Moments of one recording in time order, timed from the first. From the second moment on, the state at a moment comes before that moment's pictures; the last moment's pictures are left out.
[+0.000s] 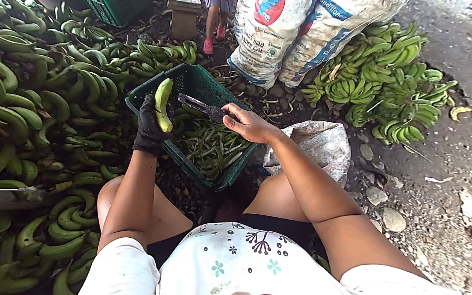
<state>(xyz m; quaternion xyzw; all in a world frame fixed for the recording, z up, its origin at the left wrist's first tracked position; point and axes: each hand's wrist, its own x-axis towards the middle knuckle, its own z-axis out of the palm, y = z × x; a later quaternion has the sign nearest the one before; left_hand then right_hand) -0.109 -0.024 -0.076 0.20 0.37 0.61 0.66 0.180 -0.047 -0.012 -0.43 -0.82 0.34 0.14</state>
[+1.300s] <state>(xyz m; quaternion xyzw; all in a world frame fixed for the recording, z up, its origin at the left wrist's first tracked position) -0.089 -0.011 -0.089 0.41 0.33 0.74 0.43 0.131 -0.051 -0.029 -0.48 -0.82 0.29 0.12</state>
